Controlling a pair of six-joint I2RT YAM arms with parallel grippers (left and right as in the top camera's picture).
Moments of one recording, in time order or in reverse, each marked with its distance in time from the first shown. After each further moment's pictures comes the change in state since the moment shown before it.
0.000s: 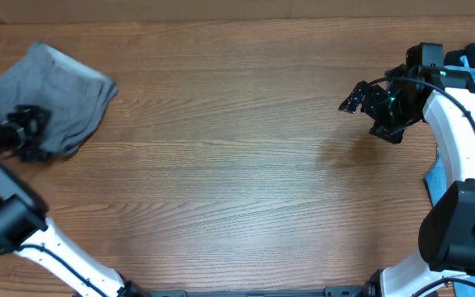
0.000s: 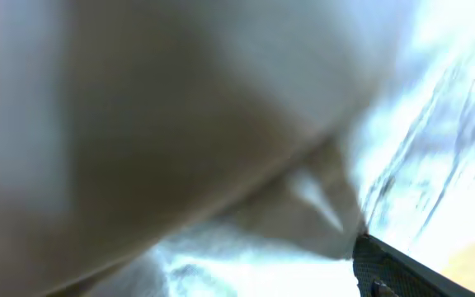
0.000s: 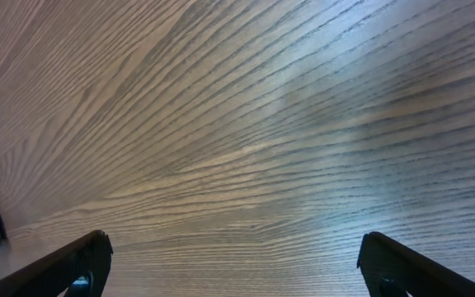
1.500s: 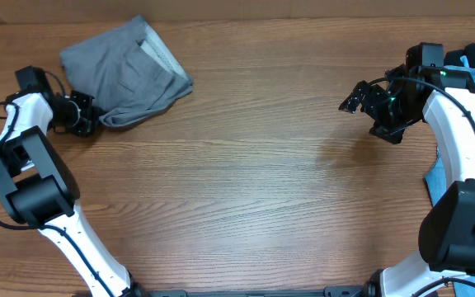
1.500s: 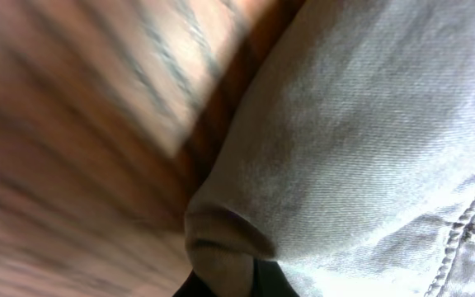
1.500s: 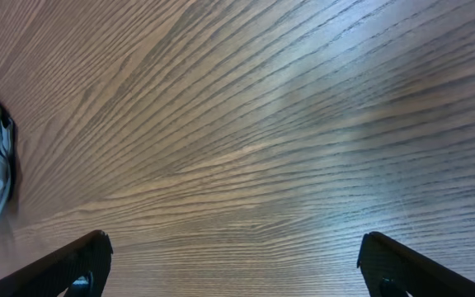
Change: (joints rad) left arm -0.261 0.029 -0.017 0.026 -0.021 0.041; right arm 0.000 0.000 0.000 0.000 0.000 0.006
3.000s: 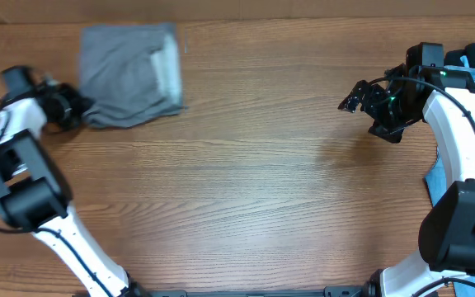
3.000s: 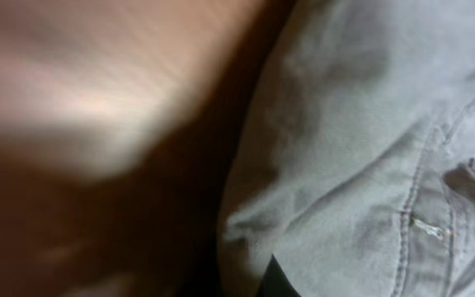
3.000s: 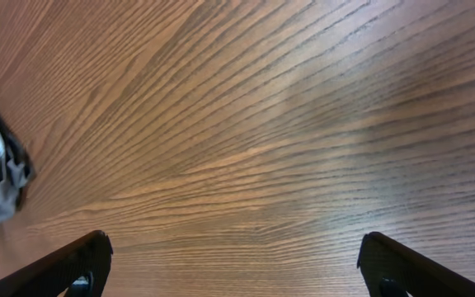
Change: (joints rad) left arm 0.069 0.001 -0.021 0.224 0.000 0.262; right arm 0.000 0.000 0.000 0.008 -0.010 0.000
